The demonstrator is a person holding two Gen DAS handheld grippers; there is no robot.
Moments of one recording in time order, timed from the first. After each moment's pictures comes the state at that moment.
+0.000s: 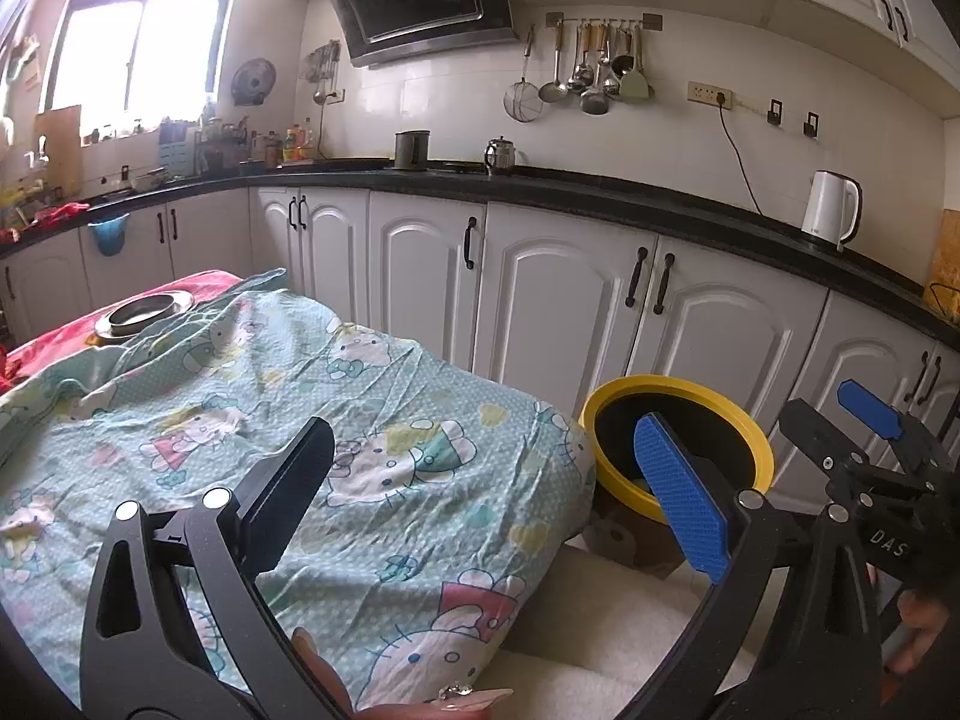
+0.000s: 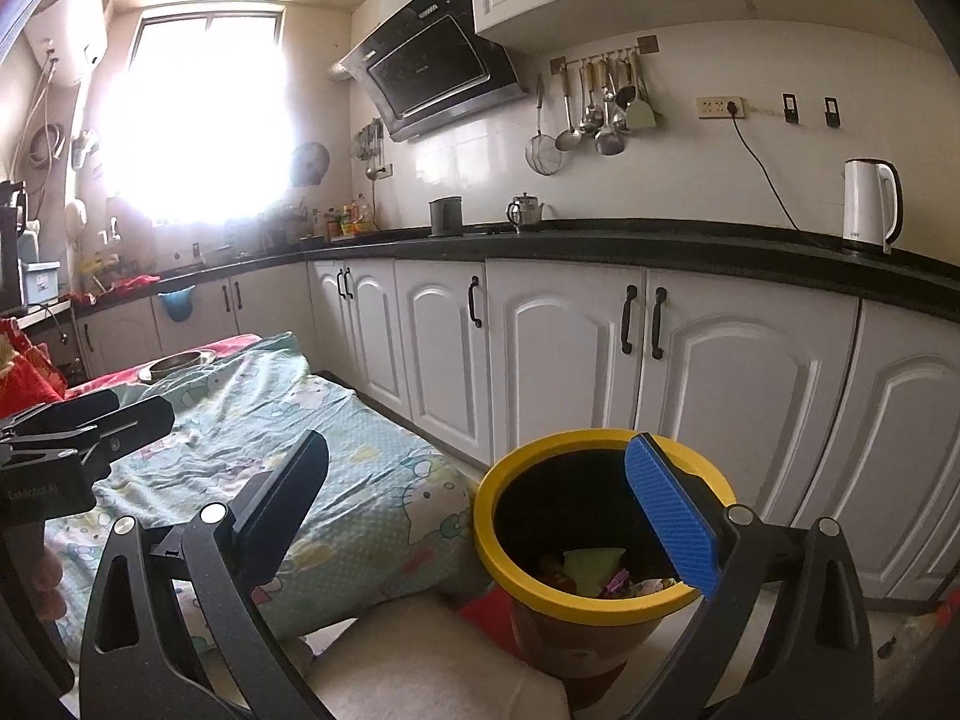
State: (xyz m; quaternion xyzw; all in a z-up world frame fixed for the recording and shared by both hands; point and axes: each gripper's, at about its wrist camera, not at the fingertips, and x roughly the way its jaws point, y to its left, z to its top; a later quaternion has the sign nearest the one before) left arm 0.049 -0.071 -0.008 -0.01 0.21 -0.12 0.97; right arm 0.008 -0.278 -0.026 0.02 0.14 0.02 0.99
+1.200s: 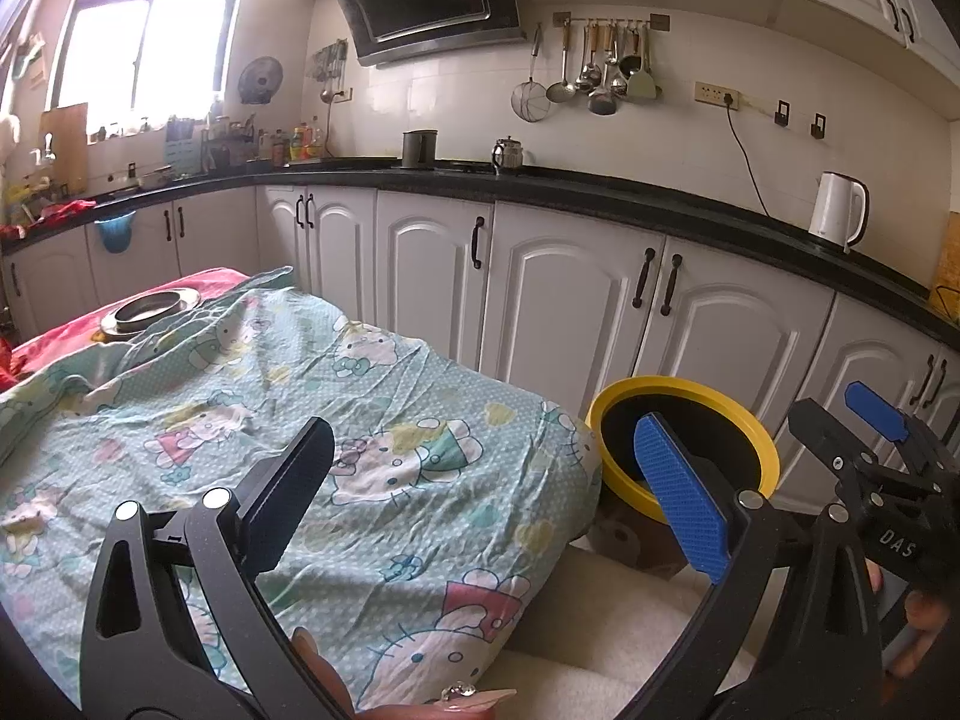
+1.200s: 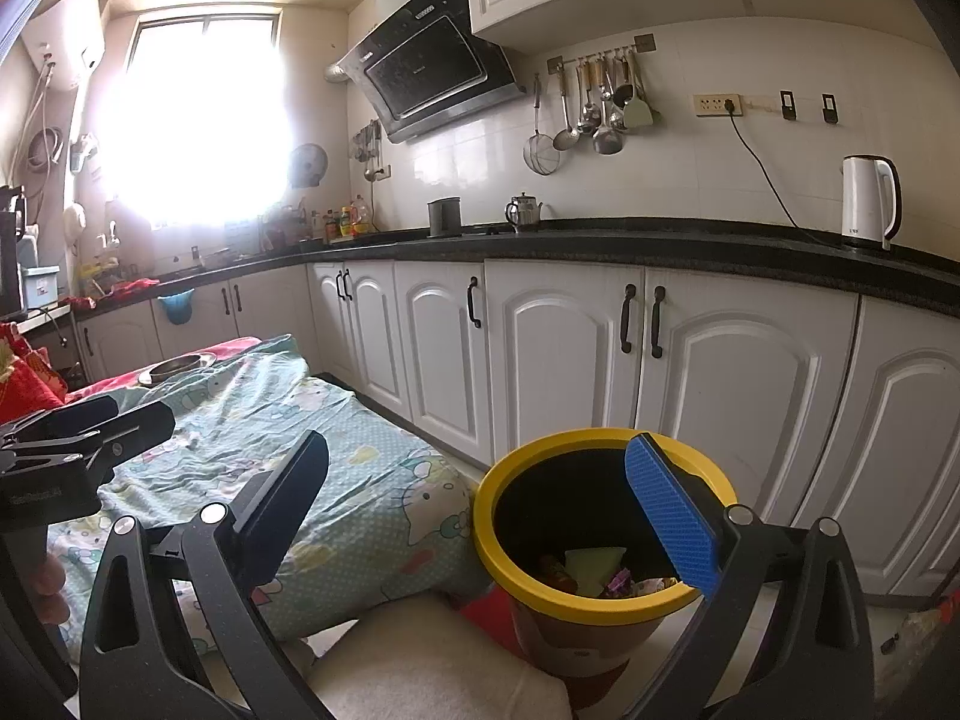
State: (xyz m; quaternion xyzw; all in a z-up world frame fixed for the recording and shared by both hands) left arm 0.048 -0.069 -0.008 -0.01 0.21 -0.11 0.97; right arm 0.008 -0.277 -0.026 0.03 0.14 0.02 0.99
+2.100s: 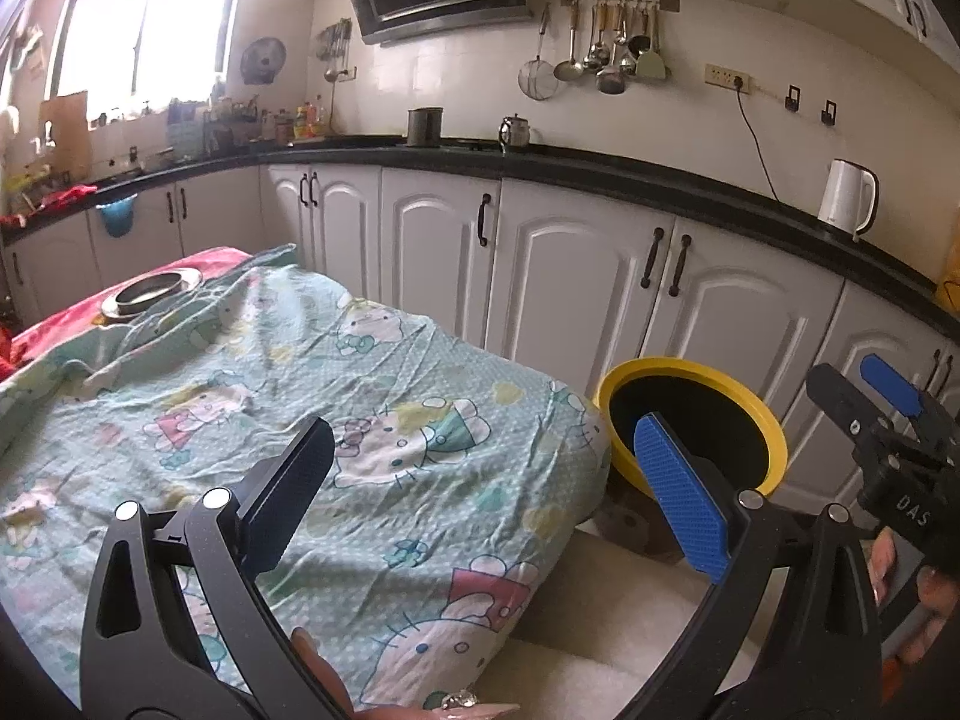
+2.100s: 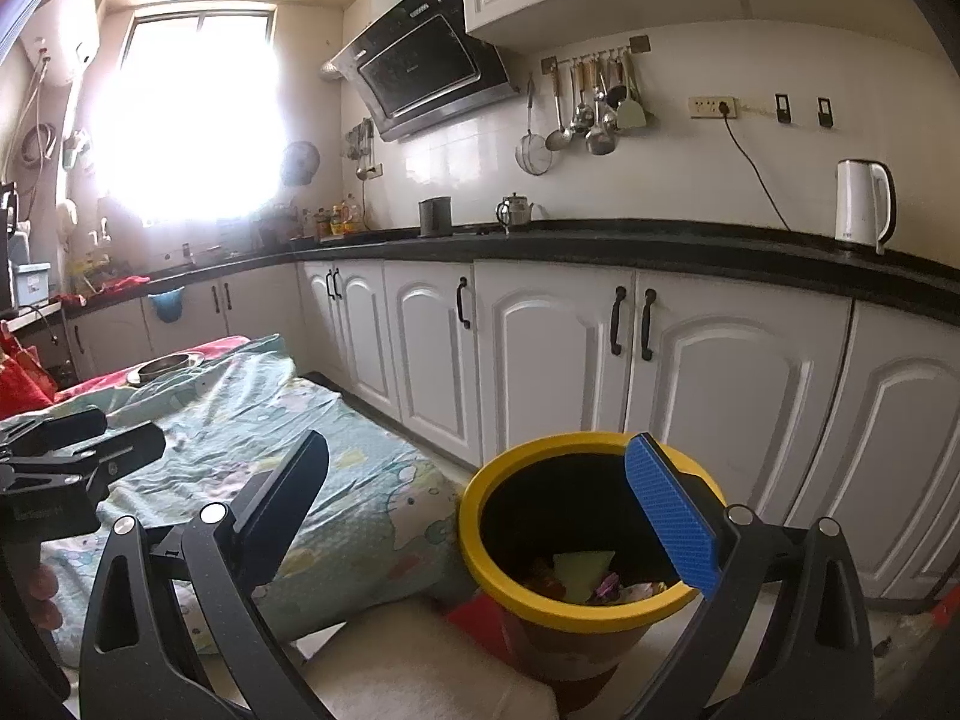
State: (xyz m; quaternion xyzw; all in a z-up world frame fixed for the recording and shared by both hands) left arm 0.057 -0.065 -0.016 -0.01 0.24 -0.11 0.96; right arm 0.011 -0.279 -0.024 0.02 0.14 0.00 0.99
